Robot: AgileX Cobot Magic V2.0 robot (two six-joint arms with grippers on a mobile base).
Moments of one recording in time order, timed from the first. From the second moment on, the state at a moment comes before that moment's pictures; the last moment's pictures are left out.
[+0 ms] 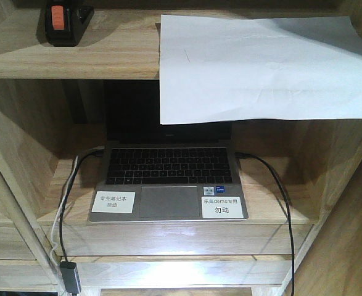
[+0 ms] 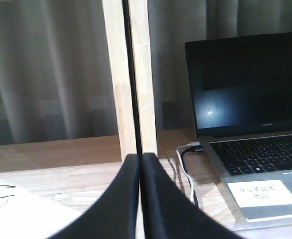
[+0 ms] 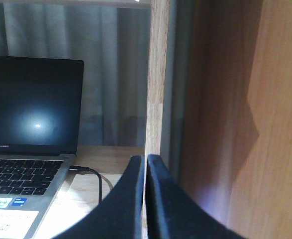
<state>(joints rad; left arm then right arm) -0.02 -0.01 0.03 -0.07 0.09 0.14 0.03 -0.01 0.03 -0.08 0.03 0.06</state>
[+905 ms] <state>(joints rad) -0.02 -0.01 0.03 -0.07 0.08 0.14 0.03 -0.01 0.03 -0.08 0.03 0.06</state>
